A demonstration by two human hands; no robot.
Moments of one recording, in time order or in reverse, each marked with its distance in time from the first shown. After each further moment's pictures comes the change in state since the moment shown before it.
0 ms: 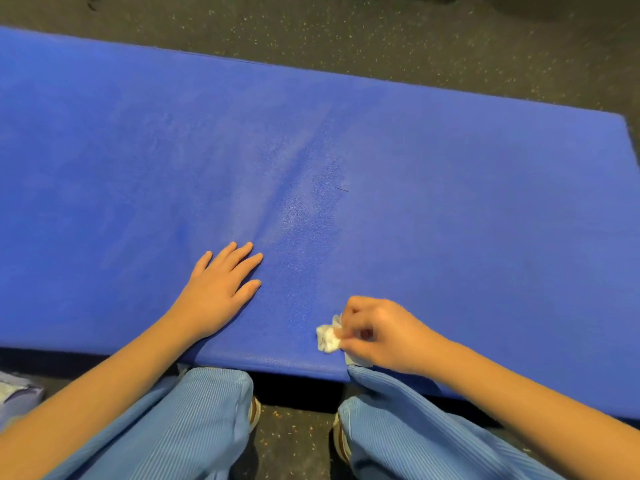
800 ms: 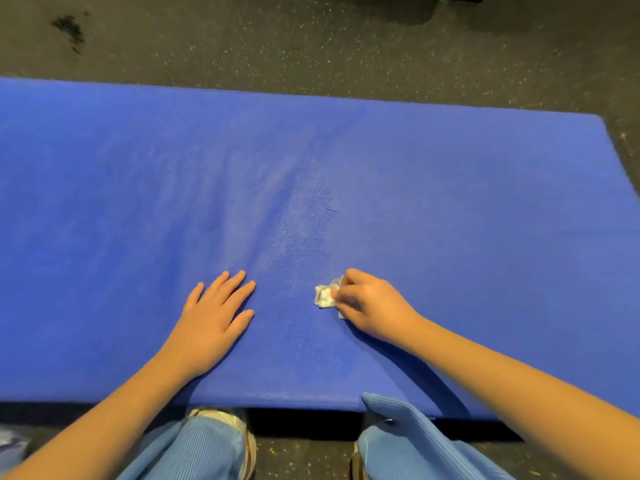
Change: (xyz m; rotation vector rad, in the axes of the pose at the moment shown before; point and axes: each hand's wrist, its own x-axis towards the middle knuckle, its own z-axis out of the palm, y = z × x) left_hand 0.006 0.008 -0.003 -0.010 0.001 -0.009; right_hand 0.047 0.039 -0.021 -0.237 0.210 0.035
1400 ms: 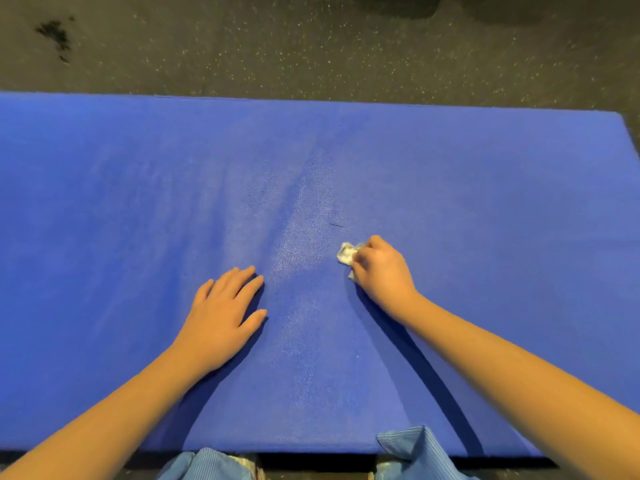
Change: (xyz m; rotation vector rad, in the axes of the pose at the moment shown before) left_hand 0.041 0.004 -0.026 0.056 0.020 0.052; right_hand 0.074 0.045 -0.004 -0.099 0.283 0.332
